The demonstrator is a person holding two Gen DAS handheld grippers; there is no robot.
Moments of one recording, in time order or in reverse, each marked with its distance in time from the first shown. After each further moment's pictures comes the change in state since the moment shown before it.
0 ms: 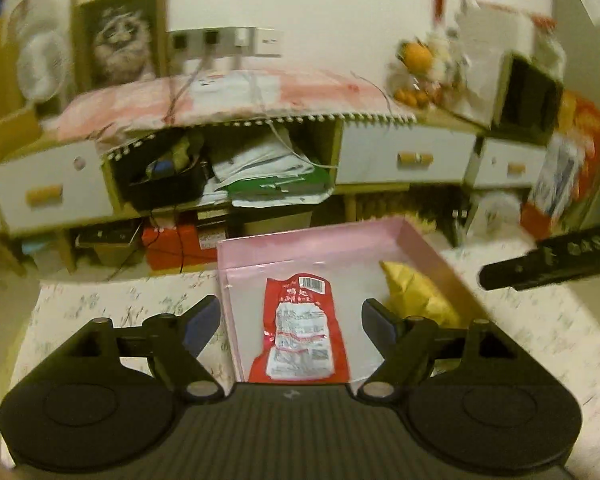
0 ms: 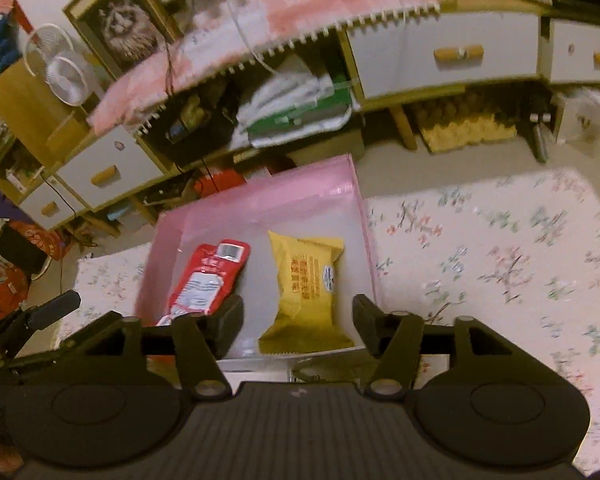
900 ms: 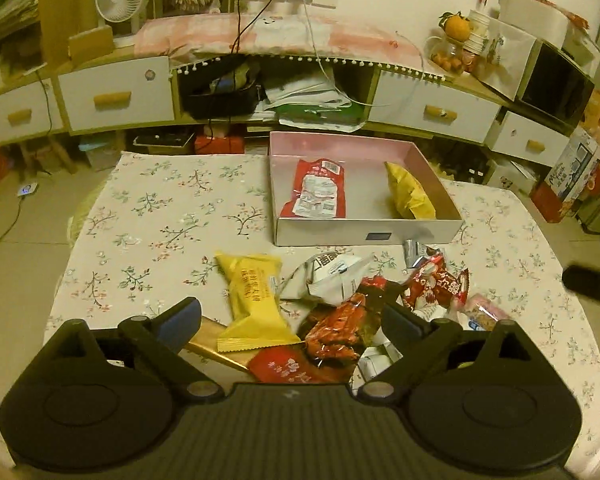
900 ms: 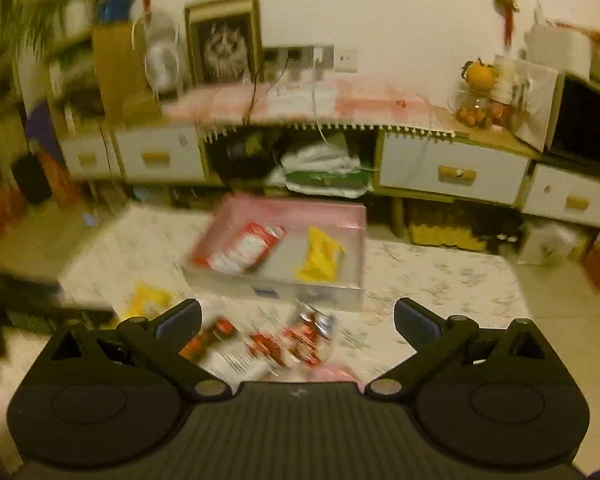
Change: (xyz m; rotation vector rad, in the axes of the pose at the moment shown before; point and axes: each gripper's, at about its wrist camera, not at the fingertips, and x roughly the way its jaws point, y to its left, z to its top) left arm -0.102 -0.009 -0.064 -0.138 0.186 0.099; right arm -0.118 0.058 -0.096 -0.374 -0.175 -0.129
